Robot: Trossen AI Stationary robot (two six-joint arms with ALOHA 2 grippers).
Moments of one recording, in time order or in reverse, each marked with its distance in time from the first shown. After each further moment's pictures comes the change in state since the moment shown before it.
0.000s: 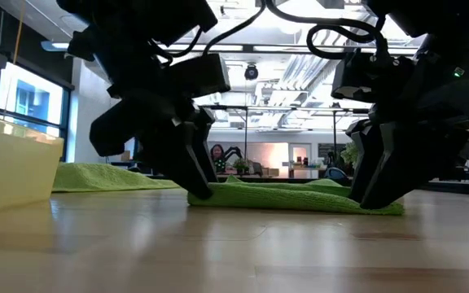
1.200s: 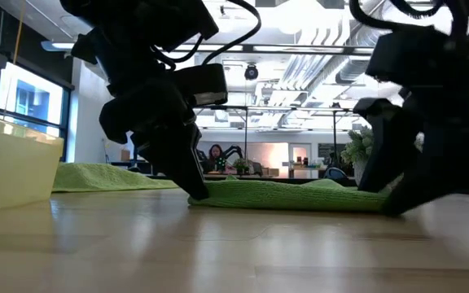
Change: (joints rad) left arm 0.004 0.007 0.001 -0.039 0.083 -0.252; right arm 0.125 0.006 -0.001 0.050 0.214 -0.218
